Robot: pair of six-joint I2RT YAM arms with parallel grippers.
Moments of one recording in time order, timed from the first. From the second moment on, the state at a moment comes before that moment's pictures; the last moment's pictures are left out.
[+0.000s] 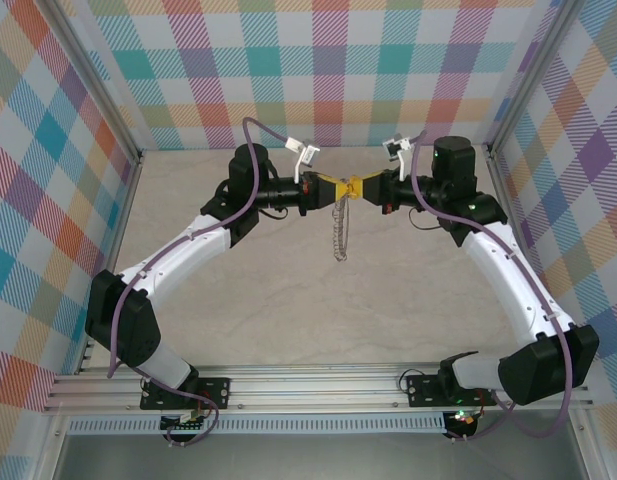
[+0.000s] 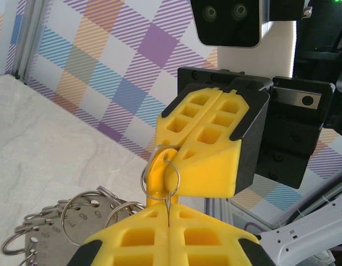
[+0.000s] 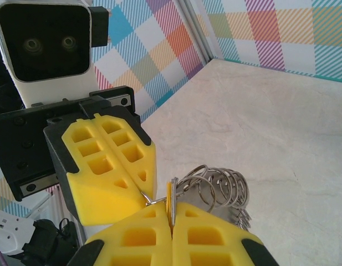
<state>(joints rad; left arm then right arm) -0.57 1.56 1.33 0.13 0.84 -0.44 0.30 1.30 1.32 -0.42 -0.80 0.18</state>
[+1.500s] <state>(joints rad) -0.46 1.39 1.20 0.04 0.50 -0.42 0.28 1.89 1.68 -0.46 -0.66 0.15</state>
